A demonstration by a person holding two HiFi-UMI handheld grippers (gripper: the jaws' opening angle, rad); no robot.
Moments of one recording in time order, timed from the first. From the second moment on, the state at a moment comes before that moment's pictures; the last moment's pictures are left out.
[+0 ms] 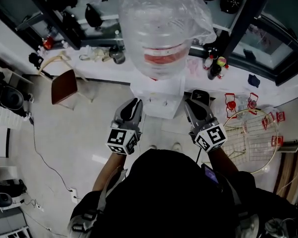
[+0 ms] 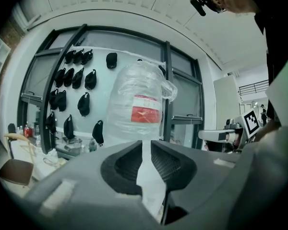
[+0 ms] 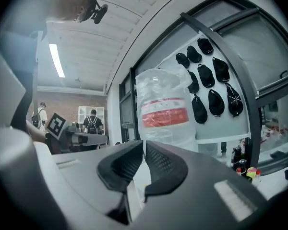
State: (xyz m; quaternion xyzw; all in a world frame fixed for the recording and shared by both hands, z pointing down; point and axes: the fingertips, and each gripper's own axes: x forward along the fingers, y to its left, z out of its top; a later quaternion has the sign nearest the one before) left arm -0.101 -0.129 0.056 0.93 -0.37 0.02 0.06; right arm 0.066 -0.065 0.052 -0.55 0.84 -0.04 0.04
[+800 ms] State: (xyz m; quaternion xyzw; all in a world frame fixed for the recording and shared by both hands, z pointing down) left arm -0.096 -0.136 0.060 0.92 -0.38 0.01 0.07; right arm 0.074 -0.079 0.063 -0.53 0.85 -0.05 0.03
